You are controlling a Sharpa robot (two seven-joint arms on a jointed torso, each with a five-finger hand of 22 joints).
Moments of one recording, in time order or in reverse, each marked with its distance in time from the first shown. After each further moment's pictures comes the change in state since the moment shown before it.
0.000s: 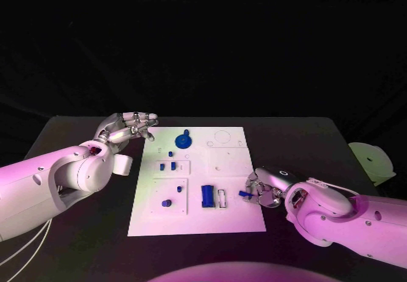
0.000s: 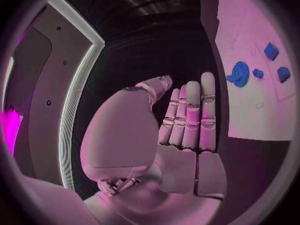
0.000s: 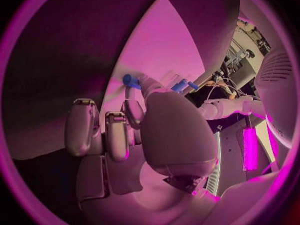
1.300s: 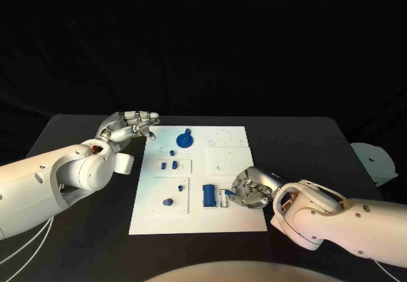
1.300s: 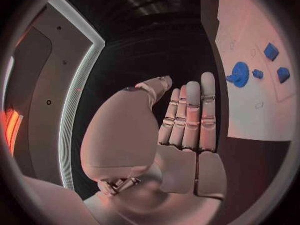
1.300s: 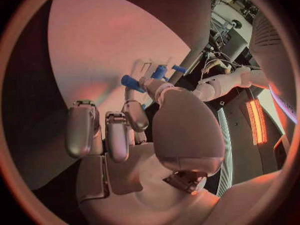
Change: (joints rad) left arm 0.000 0.001 0.000 0.001 0.000 0.002 -0.001; left_hand -0.004 0.004 0.000 0.000 0.000 0.000 0.000 0.000 0.001 -0.004 0.004 0.000 0.001 -0.004 0.004 0.004 0.000 0.000 0.000 0.000 0.000 0.000; right arm 0.016 0.068 -0.009 0.039 0.280 -0.103 0.019; right_hand -0.250 -0.032 0.317 -0.112 0.125 -0.013 -0.009 0.042 -0.010 0.024 -0.008 0.029 0.025 0.004 -0.004 0.008 0.000 0.000 0.007 -0.007 0.016 0.000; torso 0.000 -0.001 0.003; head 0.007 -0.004
